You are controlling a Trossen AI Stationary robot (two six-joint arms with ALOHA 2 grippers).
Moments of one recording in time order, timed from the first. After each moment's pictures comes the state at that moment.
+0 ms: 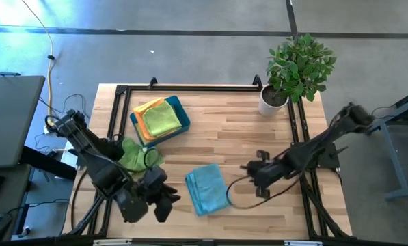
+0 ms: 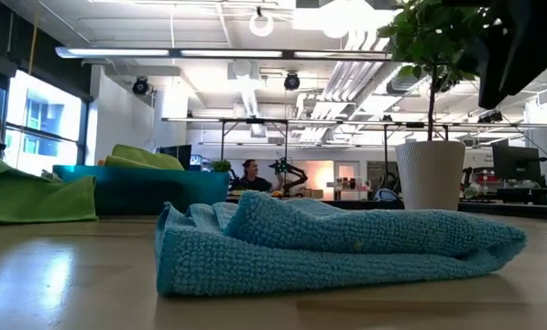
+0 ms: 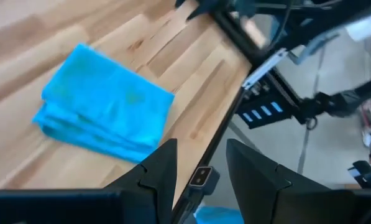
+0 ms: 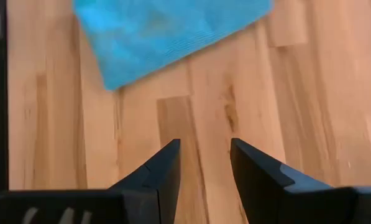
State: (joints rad) left arm -0.67 1.54 1.51 -0.82 -0.61 -1.37; right arm 0.54 1.33 0.93 -0.71 0.19 0.62
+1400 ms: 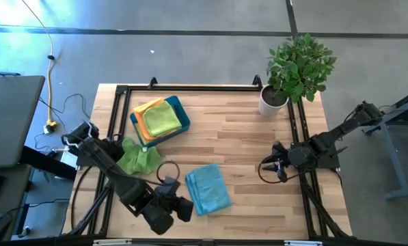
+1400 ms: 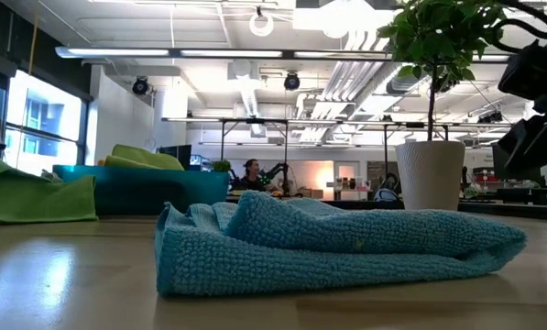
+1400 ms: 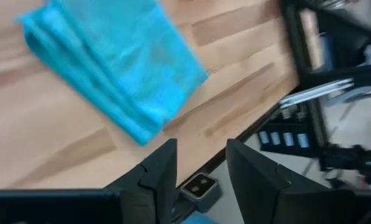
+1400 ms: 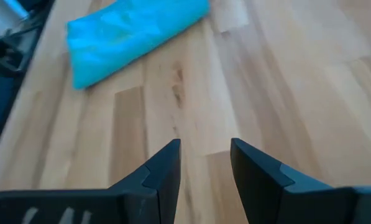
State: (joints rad) left arm -0.62 1.76 1.51 -0.76 -0.54 -1.82; right arm 0.51 0.48 0.16 -0.35 0.27 0.63
